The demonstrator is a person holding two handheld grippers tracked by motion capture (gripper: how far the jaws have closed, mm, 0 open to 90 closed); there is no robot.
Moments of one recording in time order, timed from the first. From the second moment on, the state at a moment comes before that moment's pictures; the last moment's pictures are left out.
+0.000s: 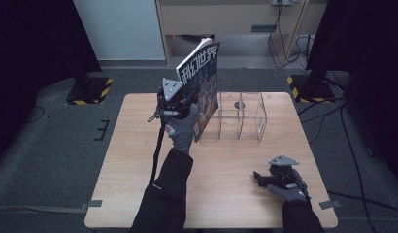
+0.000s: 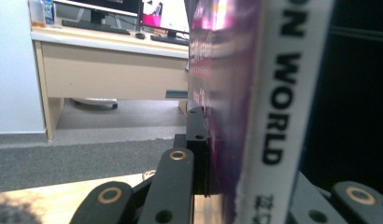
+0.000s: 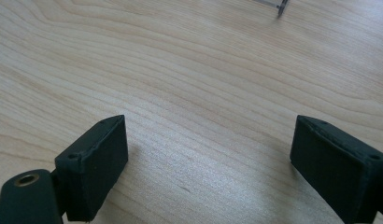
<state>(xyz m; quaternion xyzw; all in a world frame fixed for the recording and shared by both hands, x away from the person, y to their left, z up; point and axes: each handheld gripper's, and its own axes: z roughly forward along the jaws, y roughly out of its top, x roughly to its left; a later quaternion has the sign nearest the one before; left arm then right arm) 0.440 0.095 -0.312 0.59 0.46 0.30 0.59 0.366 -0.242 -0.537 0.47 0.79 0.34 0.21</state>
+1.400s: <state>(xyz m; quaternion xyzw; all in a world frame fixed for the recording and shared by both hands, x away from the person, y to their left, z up) 0.489 0.075 -0.376 0.57 0.51 0.30 0.58 0.366 -0.246 -0.537 0.47 0.78 0.35 0.21</state>
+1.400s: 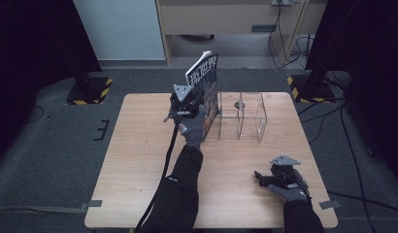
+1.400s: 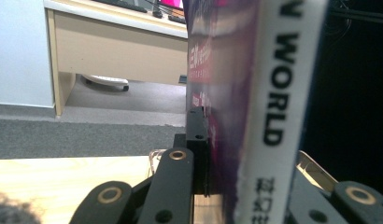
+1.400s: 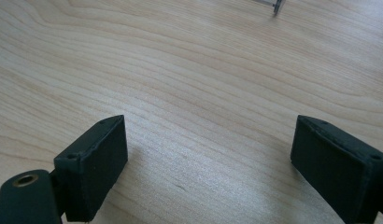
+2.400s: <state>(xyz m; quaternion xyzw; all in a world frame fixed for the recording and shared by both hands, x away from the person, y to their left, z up) 0.491 0.073 -0.427 0.55 0.53 0.28 0.58 0.365 -0.247 -0.537 0.47 0.78 0.34 0.22</state>
